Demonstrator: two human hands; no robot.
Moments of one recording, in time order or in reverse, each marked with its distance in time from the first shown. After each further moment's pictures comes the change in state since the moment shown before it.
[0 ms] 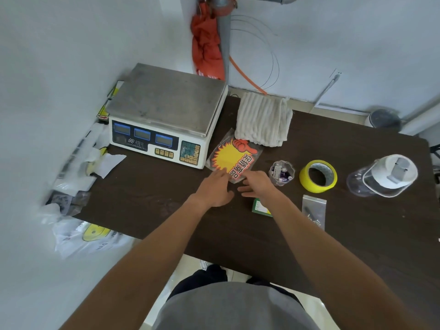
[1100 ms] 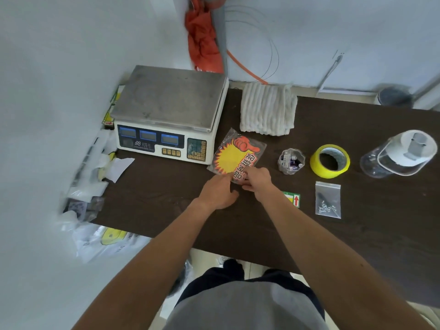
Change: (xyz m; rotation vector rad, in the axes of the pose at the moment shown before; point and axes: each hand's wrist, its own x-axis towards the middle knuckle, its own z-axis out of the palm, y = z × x) left_hand -0.024 -0.013 0.006 -0.067 0.059 -0.006; right_hand 0.012 0.016 0.041 0.204 0.229 0.051
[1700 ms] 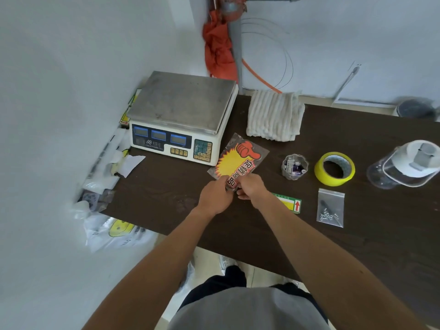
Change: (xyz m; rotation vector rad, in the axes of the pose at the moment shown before) left_hand -0.022 0.002 0.010 -0.148 0.197 -0.152; right_hand -0.017 0.008 0.004 -0.224 -0.178 -0.056
